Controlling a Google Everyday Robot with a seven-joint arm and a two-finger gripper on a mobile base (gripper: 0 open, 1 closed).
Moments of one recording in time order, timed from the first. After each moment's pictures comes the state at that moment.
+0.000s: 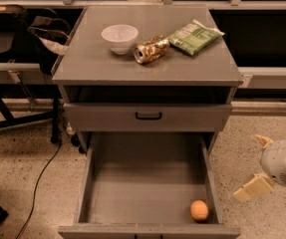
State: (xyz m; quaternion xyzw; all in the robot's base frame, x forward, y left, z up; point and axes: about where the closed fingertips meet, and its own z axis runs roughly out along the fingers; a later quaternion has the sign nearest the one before) arm 0.426 -0.264 0.731 -0.47 0.83 0.08 0.29
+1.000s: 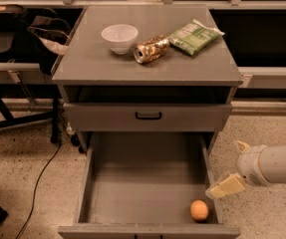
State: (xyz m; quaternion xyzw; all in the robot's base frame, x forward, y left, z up) arm 0.453 -0.242 0.672 -0.43 0.85 0.09 0.30
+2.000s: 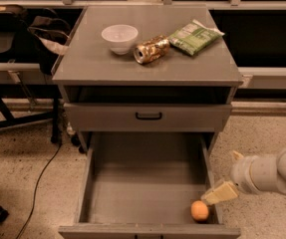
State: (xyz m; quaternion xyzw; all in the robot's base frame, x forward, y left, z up) arm 0.458 -0.237 0.623 -0.41 0.86 0.10 0.29
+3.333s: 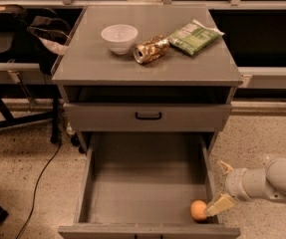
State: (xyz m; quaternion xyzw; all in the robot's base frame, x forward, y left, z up) arm 0.470 -0.249 0.517 -0.51 0.80 0.13 0.30
